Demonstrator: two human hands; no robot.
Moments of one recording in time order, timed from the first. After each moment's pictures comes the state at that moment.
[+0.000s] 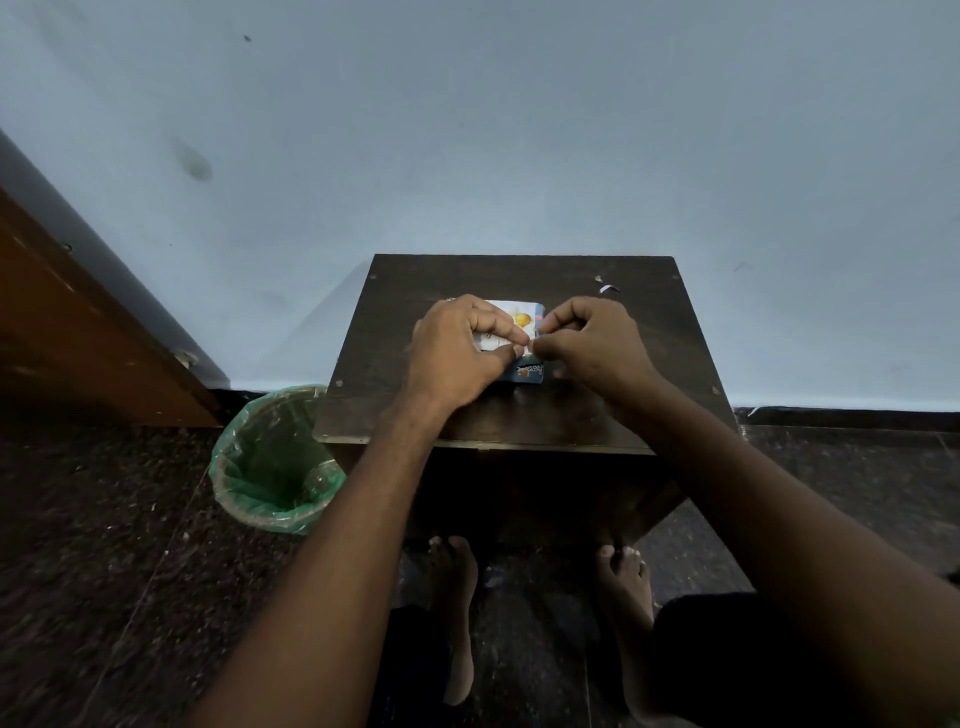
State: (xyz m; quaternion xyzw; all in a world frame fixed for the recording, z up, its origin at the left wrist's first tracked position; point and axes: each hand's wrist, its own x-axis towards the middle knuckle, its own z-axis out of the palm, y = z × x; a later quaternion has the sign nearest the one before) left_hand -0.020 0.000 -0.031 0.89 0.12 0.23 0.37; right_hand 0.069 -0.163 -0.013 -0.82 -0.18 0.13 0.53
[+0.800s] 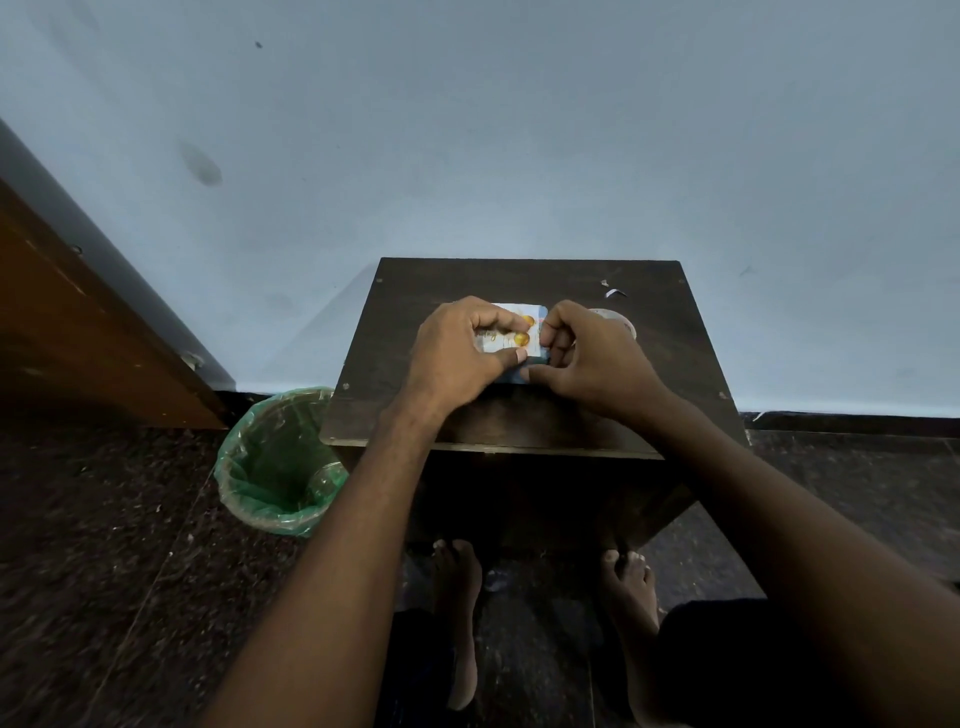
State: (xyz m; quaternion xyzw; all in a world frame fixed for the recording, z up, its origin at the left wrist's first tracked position) left_hand -0.026 0.004 -0.023 0.89 0.14 0.20 0.38; right_hand 0.069 -0.168 -0.024 -0.86 -0.37 0.04 0.36
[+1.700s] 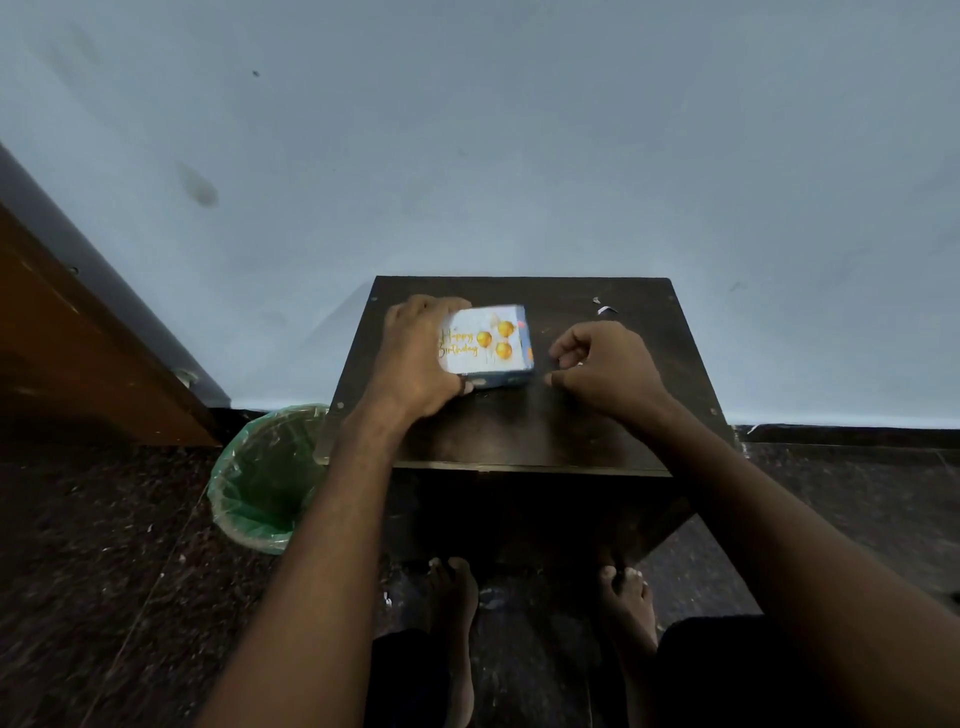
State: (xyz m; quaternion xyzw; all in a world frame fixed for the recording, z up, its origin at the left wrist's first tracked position) left_hand -0.034 0.032 -0.007 0.94 0.18 0.15 0.26; right_hand 0.085 -0.173 -0.016 -0.90 -0.23 0.09 0.35
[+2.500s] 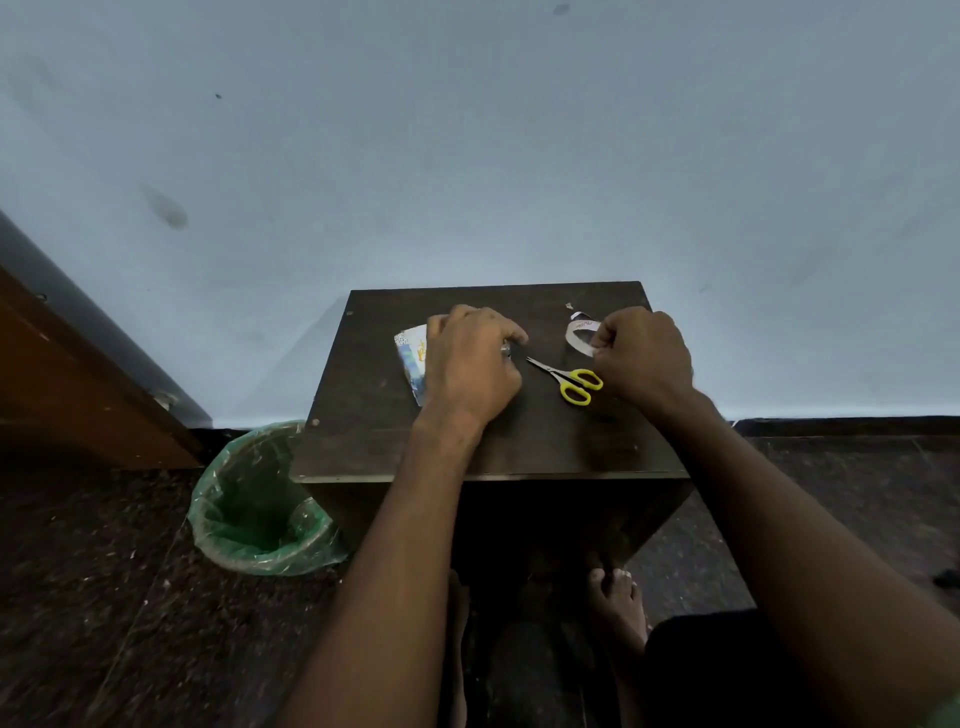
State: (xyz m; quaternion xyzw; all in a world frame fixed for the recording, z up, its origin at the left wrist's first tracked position) left_hand 0.012 -0.045 0.003 0.96 0.15 0.18 0.16; right_hand 0.122 -0.212 -0.013 -0.95 -0.16 -0.02 0.27
